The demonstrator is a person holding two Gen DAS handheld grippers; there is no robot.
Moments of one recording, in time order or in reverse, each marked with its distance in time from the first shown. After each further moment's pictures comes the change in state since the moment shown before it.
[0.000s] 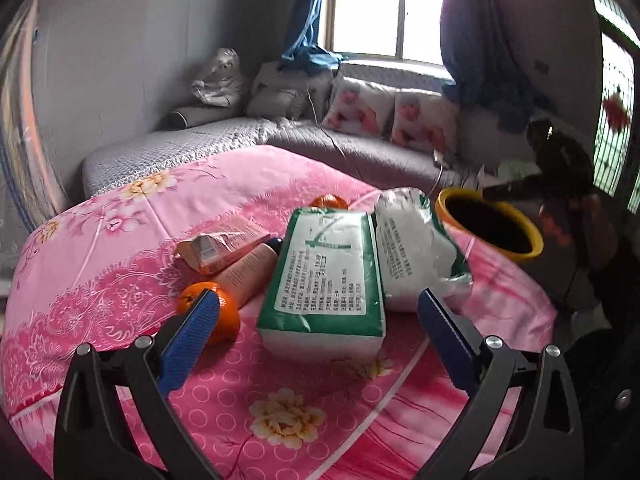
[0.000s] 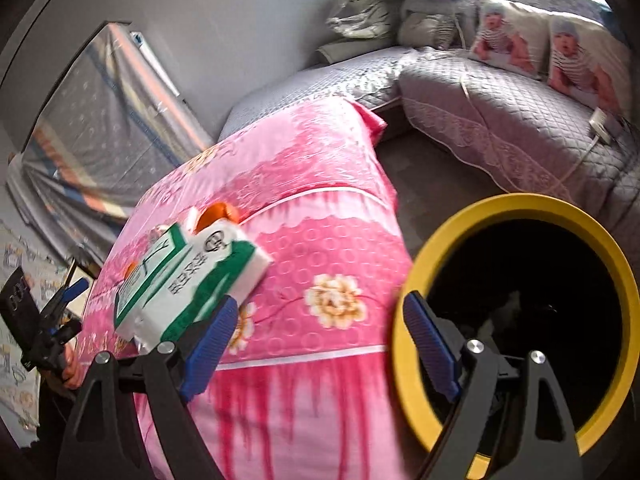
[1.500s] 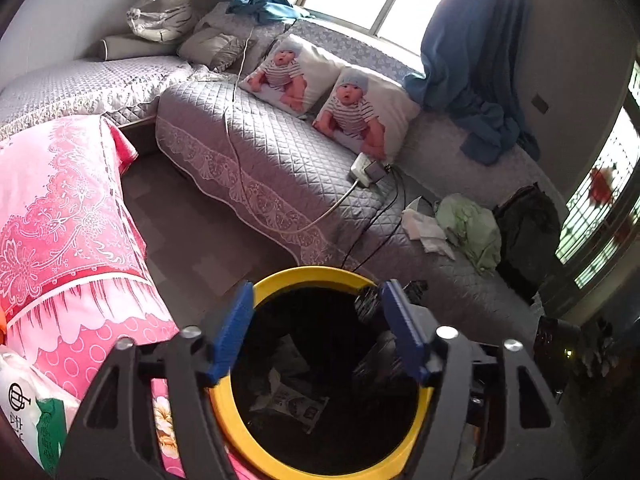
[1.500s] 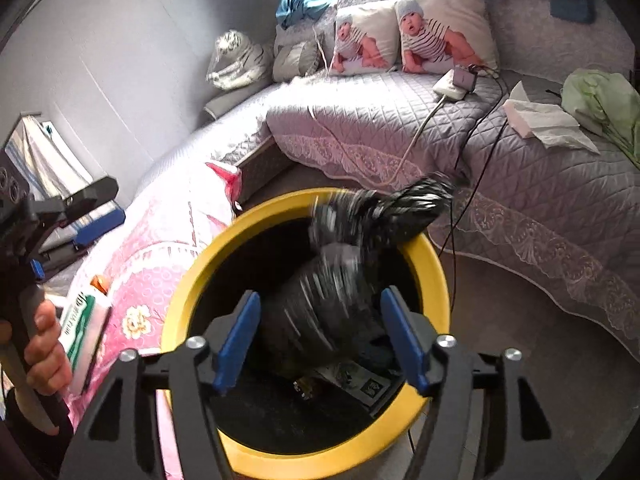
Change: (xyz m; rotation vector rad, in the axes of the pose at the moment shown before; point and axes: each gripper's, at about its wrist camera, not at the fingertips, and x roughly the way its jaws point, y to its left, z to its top) left arm 0.264 -0.240 0.175 -0.266 0.127 -0.253; right arm -0.088 -0.197 -0.052 0.301 -0.182 -0.231
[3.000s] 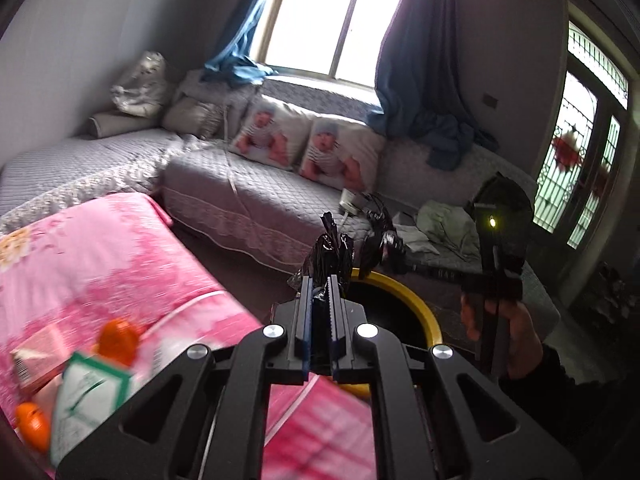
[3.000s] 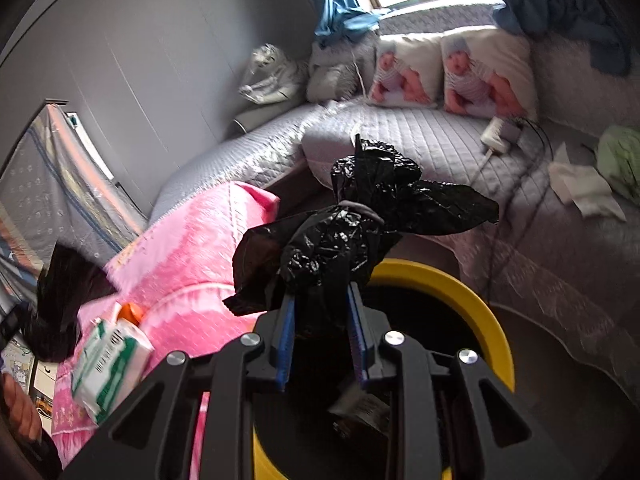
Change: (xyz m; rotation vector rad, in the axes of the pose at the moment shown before) left arm -0.170 0.030 -0.028 0.224 -0.136 -0.039; right arm 0.007 0.074 0.046 -0.101 -0.051 0.038
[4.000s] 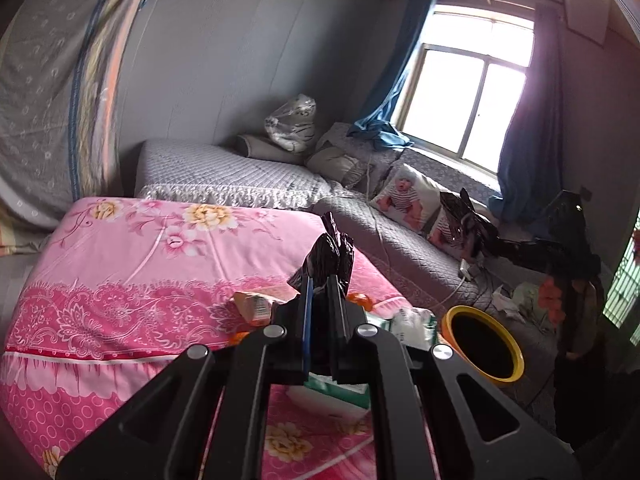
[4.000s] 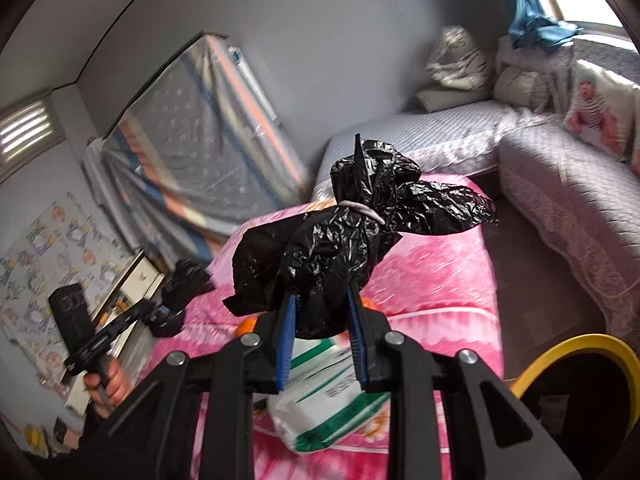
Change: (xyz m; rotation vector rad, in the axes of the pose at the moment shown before) left arm -0.244 0.149 -0.088 -0.243 -0.254 0.396; right arm -0.013 0.251 0.035 -0.305 0.092 0.487
